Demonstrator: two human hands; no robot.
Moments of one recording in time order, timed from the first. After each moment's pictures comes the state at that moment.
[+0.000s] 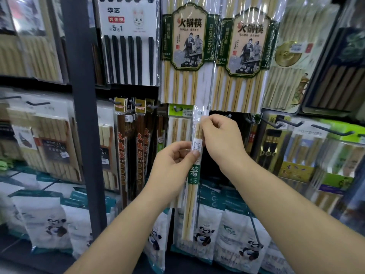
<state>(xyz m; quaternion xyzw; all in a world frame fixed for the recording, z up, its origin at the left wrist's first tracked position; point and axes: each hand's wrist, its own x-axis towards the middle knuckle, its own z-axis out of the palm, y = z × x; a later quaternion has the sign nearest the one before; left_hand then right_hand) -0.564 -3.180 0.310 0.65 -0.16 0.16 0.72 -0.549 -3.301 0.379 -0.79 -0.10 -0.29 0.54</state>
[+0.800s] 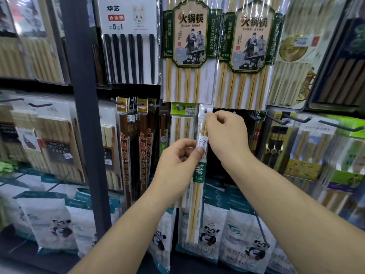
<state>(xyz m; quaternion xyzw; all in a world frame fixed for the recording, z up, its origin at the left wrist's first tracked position) -0.556 -3.178 0.306 0.68 -0.19 0.18 0.68 -0.543 -3.301 0.378 -0.78 -0.07 -0.33 0.52</state>
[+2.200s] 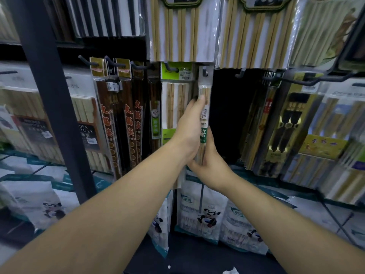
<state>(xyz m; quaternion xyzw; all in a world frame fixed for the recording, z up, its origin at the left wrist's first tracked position) -0.462 -3.236 0.301 0.54 -0.12 0.00 0.83 -0.478 -3.333 0.224 -0.84 -0.21 -0.08 0.50</state>
